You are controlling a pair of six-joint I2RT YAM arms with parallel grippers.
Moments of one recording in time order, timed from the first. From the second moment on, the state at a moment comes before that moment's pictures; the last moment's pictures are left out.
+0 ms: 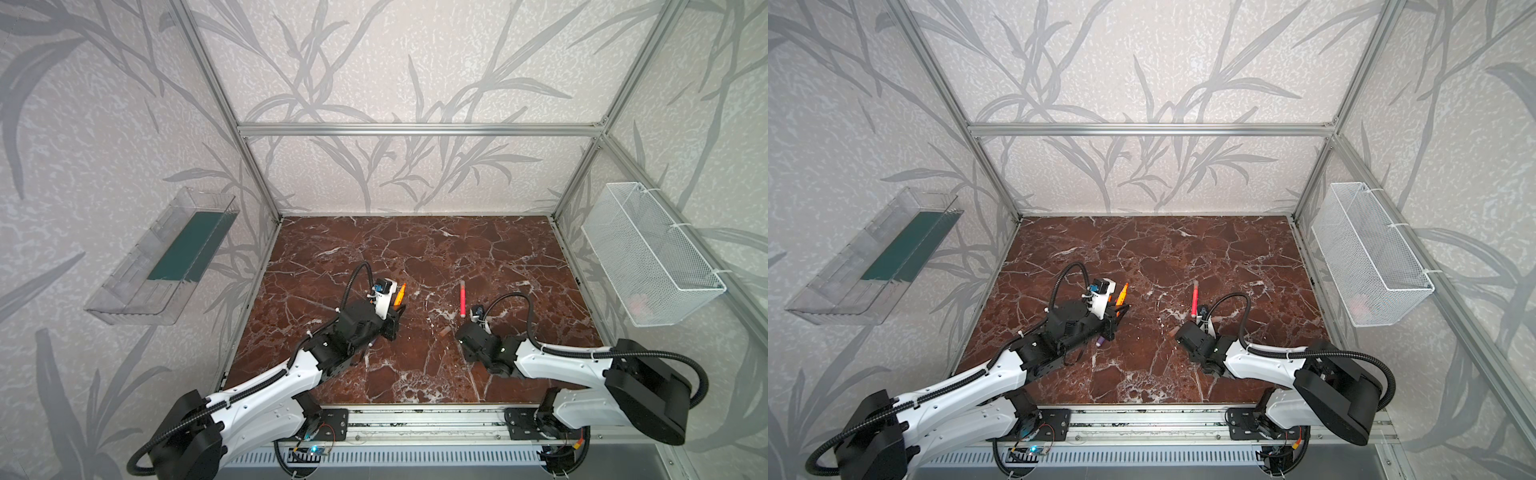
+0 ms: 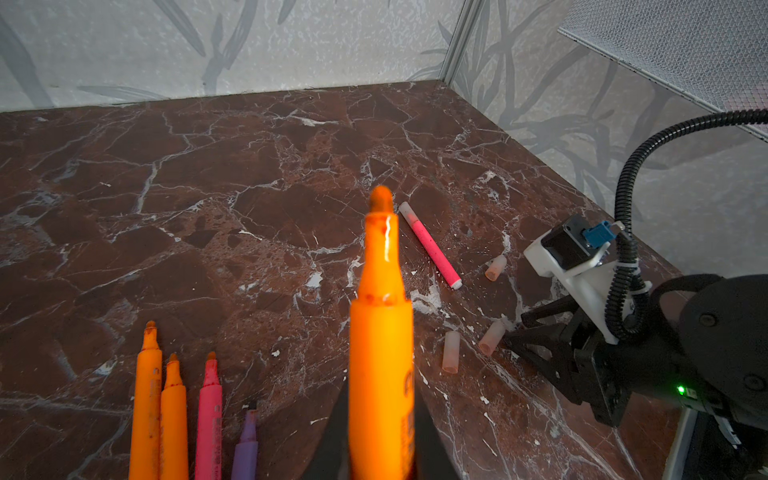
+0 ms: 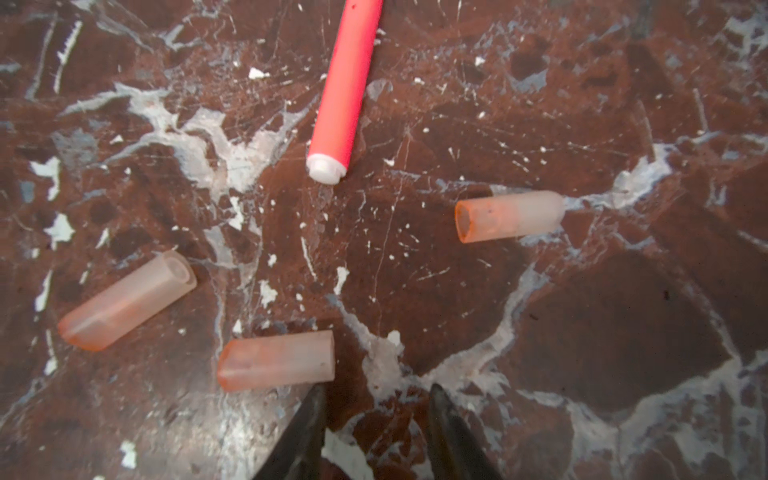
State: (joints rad) left arm -0.77 0.98 0.48 0.12 -0.04 -0.28; right arm 0.90 1.34 0.47 -0.26 0.47 0.73
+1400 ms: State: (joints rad) left arm -0.77 0.98 0.48 0.11 -0.04 -0.28; right arm 0.84 1.42 0.63 -0.25 0.36 0.61
